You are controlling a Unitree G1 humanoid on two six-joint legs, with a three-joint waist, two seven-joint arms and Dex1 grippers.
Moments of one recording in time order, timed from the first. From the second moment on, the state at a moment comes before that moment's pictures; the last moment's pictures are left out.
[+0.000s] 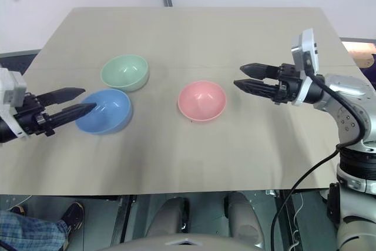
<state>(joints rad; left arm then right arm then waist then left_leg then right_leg) -0.02 1.03 0.56 -0.18 -0.62 0.52 -1.05 -0.59 -0.64 -0.21 -0.25 0.68 0.83 1.09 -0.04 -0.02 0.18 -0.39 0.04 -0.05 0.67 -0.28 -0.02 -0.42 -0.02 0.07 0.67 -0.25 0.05</state>
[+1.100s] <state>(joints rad) -1.14 0.80 -0.18 1.08 0.11 -0.23 -1.34 -0.56 -0.68 -0.17 -0.29 0.77 0.78 1.03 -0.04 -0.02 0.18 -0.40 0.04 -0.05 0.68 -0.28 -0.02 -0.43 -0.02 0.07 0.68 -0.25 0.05</state>
